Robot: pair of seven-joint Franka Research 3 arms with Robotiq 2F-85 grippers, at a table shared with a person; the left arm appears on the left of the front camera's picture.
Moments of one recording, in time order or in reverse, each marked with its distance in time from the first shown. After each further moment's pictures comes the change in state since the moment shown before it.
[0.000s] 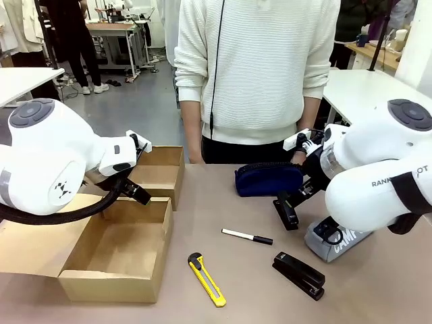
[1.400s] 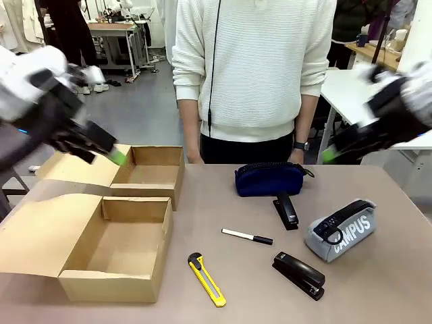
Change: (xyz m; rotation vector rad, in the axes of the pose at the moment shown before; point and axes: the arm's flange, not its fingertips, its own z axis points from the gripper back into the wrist) left arm -0.003 0.020 0.205 -0.346 -0.027 0.283; right arm -0.014 -0.054 0.193 0.279 -0.080 -0.443
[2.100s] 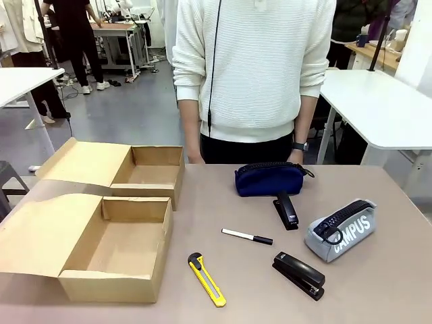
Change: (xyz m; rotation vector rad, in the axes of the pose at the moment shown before) left arm -0.164 0.288 0.060 -0.522 -0.341 1.019; right arm -0.155 -0.259 0.117 0.507 -0.395 -0.778
